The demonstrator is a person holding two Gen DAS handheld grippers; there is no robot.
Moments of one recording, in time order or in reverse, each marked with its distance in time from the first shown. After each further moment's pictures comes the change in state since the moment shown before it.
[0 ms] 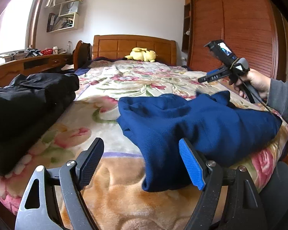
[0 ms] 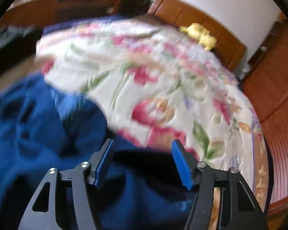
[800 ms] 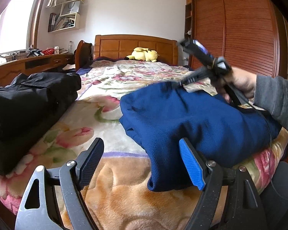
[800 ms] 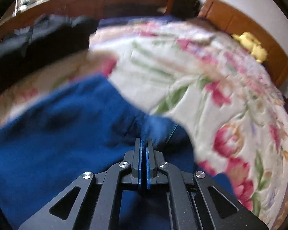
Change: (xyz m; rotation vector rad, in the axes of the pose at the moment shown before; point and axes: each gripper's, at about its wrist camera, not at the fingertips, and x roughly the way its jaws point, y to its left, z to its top) left arm 0.003 0.003 -0.002 0.005 0.008 0.009; right arm 0.040 0.099 0.035 -0.157 0.000 0.329
